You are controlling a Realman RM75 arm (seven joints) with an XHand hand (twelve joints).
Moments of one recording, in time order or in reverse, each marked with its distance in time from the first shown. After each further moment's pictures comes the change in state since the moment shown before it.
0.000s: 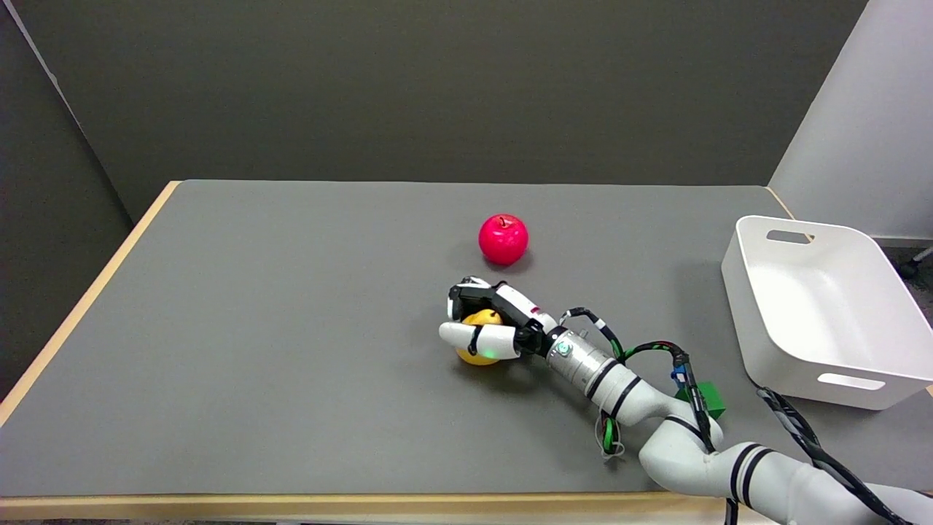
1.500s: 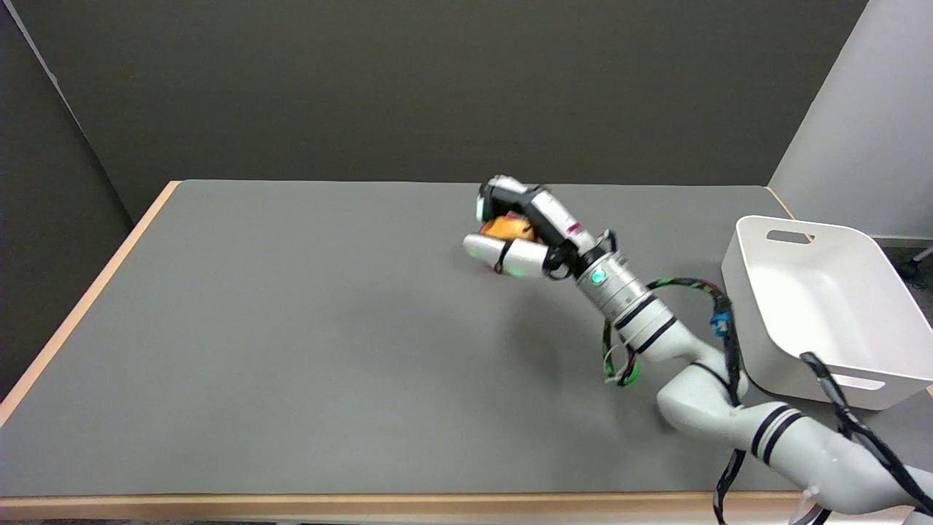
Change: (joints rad) arm 0.003 0.065 0.197 0.200 -0.012 0.064 -0.164
